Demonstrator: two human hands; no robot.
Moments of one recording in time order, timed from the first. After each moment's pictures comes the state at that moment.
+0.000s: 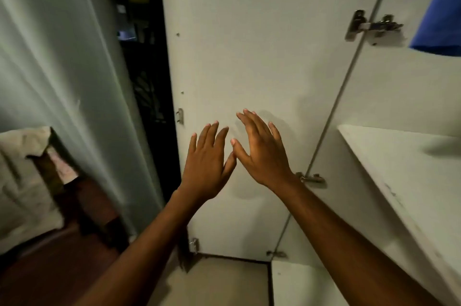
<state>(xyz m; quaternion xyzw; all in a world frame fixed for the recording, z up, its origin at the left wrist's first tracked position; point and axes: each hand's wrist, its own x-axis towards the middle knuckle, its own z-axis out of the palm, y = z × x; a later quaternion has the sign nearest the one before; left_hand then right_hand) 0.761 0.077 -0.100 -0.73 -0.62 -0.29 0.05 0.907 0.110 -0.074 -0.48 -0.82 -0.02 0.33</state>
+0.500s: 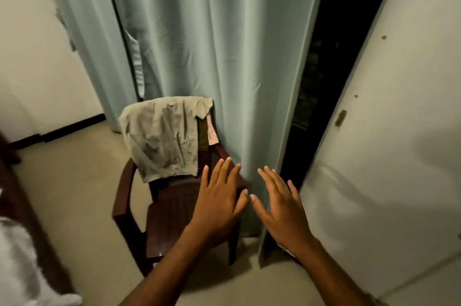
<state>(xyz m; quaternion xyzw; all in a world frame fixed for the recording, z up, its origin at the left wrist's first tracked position) 0.515 -0.128 -0.163 -0.58 -0.78 -0.22 0.07 0.659 -0.035 -0.176 -0.34 -0.90 0.13 0.23</state>
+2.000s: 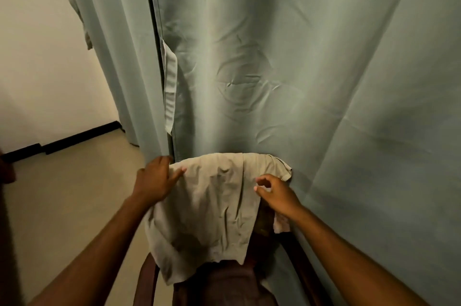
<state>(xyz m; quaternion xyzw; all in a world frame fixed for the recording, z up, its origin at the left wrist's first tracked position) -0.148 0.079 -0.233 -0.37 -0.91 -0.20 -0.02 0.100 0.284 -0.242 -0.39 -0.85 0.36 0.09</state>
